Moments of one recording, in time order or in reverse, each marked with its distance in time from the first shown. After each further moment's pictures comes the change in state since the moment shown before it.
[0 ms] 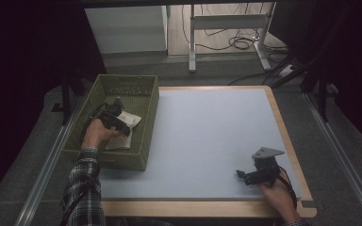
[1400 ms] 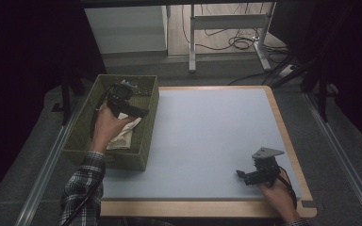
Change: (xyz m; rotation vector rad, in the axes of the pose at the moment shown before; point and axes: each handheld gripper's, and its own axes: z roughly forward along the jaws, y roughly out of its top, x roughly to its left) left arm -0.076 -0.006 -0.114 -0.537 -0.010 0.154; right arm 0.000 0.000 0.000 0.001 0.000 0.000
